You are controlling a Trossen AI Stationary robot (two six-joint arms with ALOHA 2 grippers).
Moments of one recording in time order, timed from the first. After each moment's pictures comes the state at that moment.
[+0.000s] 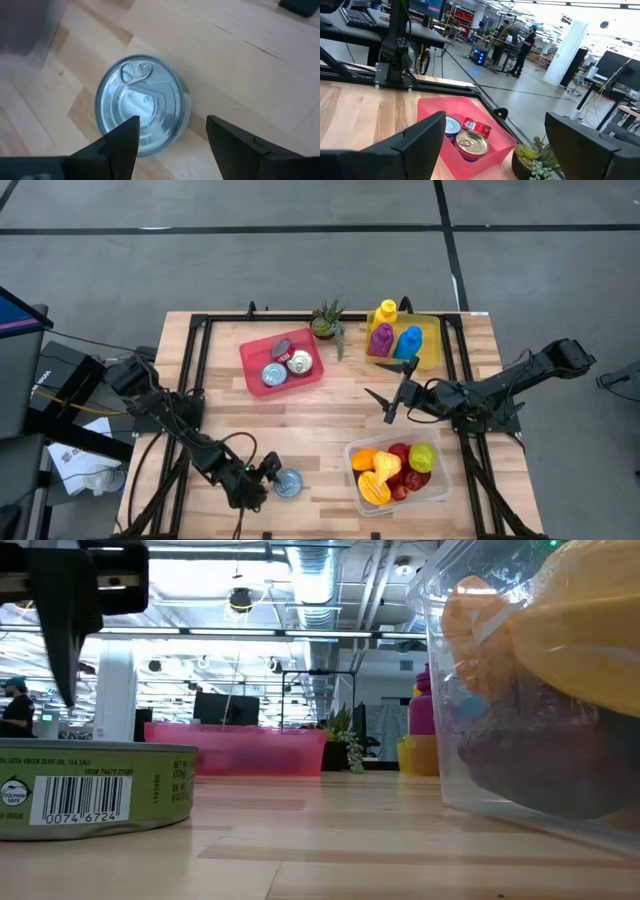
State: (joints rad) left arm -0.76 1.62 0.83 -0.20 -0.31 0.35; right arm 0.31 1.04 0.43 0.62 0.76 -0.32
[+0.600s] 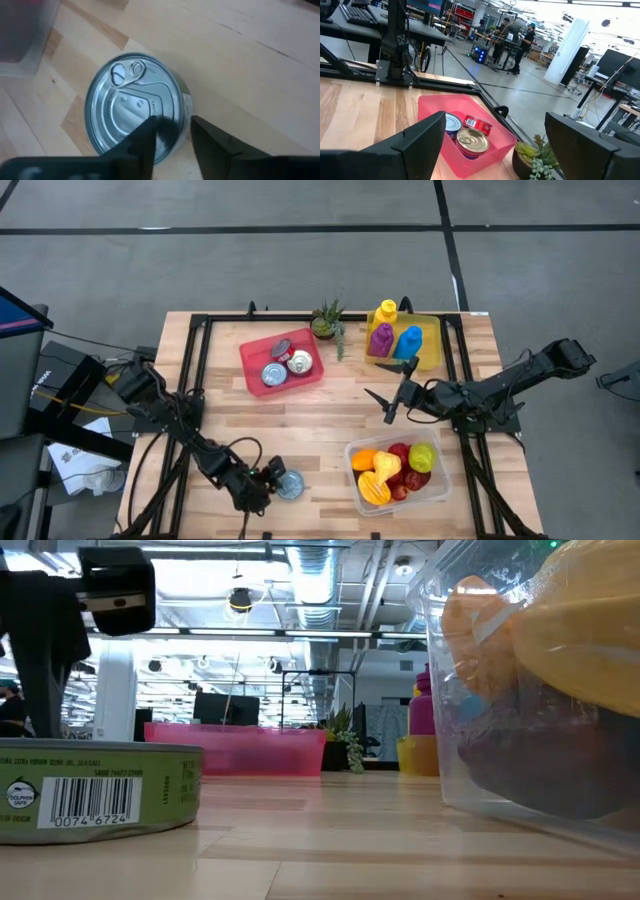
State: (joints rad) left arm -0.77 1.71 0.84 -0.10 -0.33 0.38; right arm 0.31 1.04 0.43 0.60 0.76 -0.31
